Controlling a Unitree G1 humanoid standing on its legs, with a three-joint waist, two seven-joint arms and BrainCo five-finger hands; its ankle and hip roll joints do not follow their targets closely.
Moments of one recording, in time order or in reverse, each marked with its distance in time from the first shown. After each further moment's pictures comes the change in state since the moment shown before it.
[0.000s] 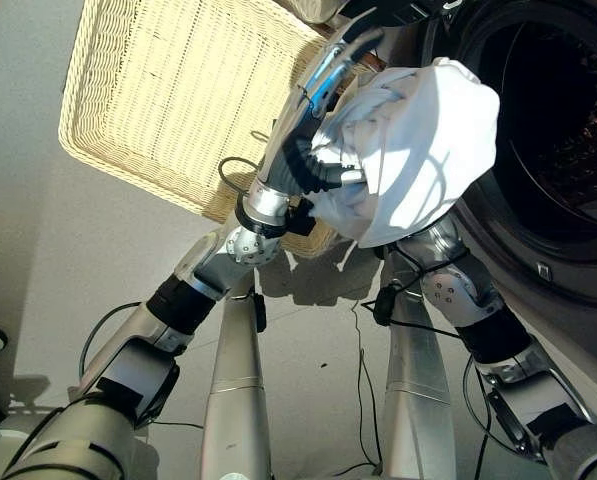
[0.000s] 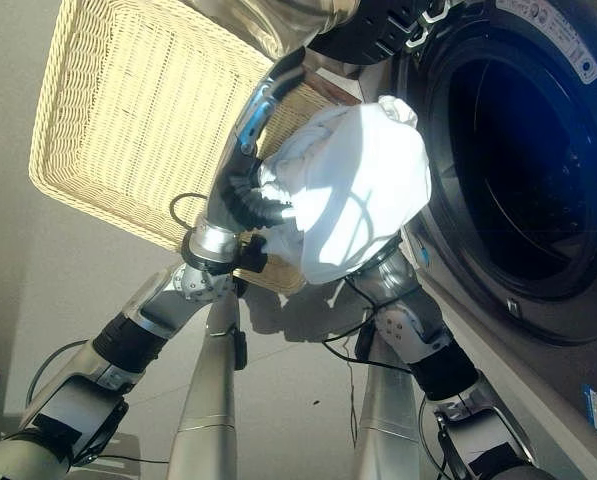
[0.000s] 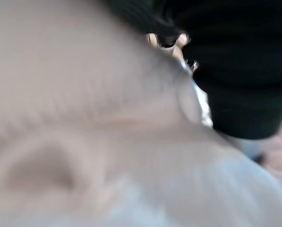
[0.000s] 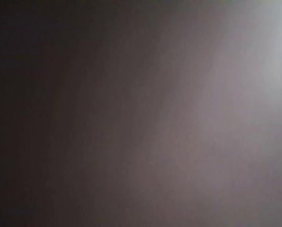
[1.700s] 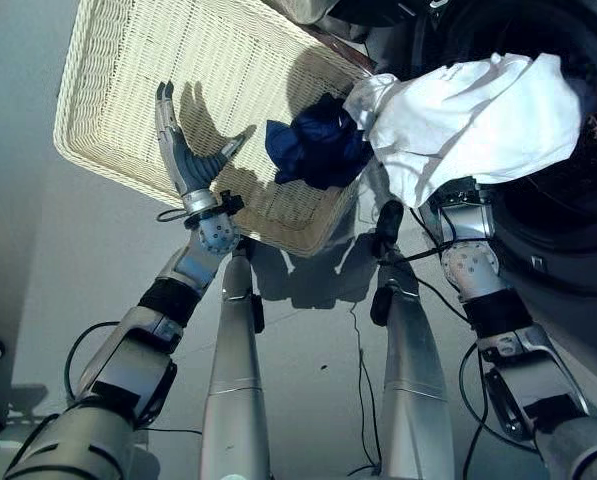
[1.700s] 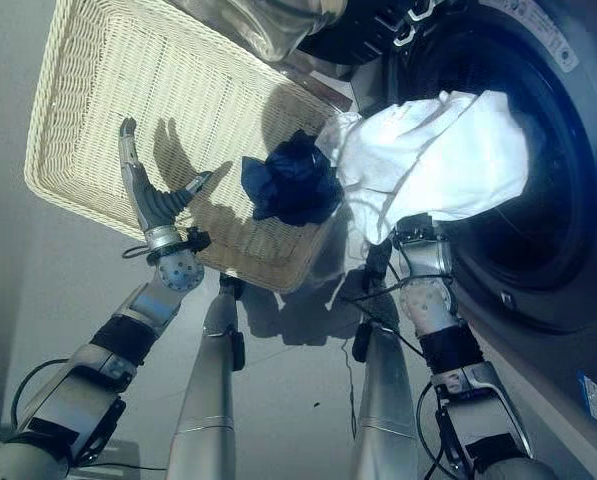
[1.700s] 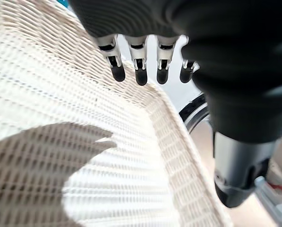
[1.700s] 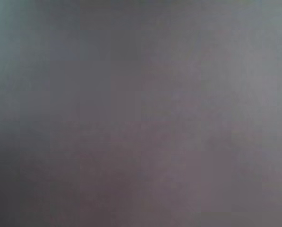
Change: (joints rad) left arm 0.012 -0.003 0.080 0.591 -0.337 0.209 0.429; right arm -0.098 0.014 -0.199 0.463 0.488 -0.200 -0.137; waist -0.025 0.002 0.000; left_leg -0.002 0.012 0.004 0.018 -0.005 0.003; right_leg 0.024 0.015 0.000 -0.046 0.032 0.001
